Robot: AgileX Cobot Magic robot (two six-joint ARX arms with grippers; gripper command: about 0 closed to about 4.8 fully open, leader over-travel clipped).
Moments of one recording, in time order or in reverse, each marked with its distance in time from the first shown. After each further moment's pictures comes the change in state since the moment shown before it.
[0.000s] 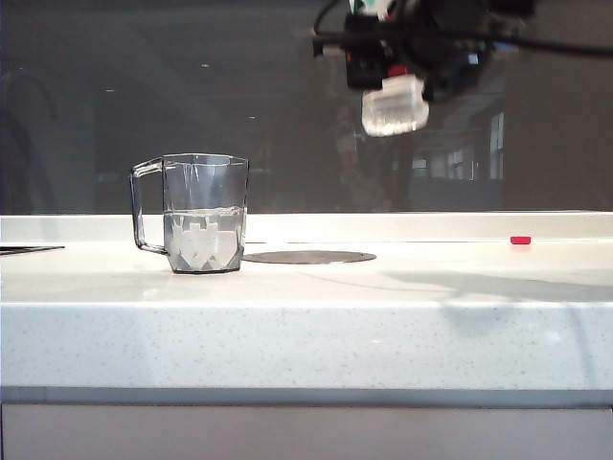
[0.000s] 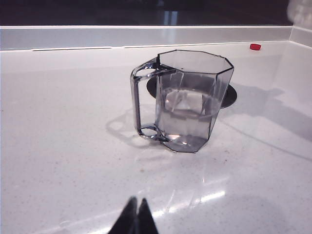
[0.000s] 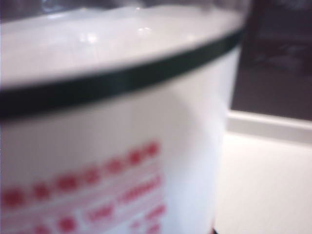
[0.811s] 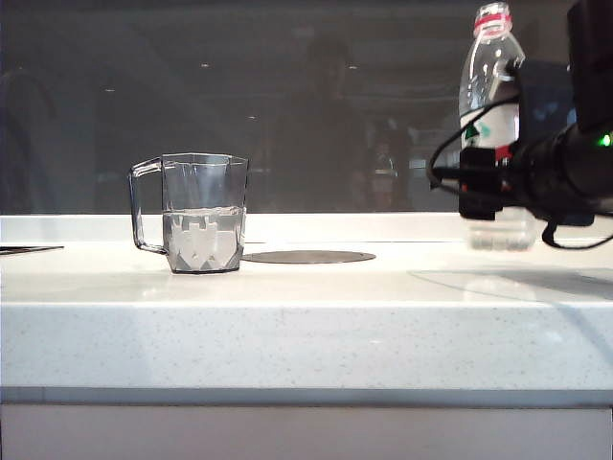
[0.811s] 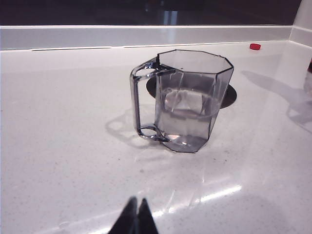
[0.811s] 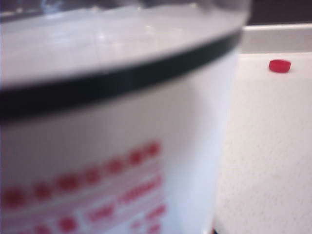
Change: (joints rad) left arm 0.000 0.000 0.000 0.000 0.000 0.000; right arm -0.261 0.146 -0.350 0.393 -0.167 0.148
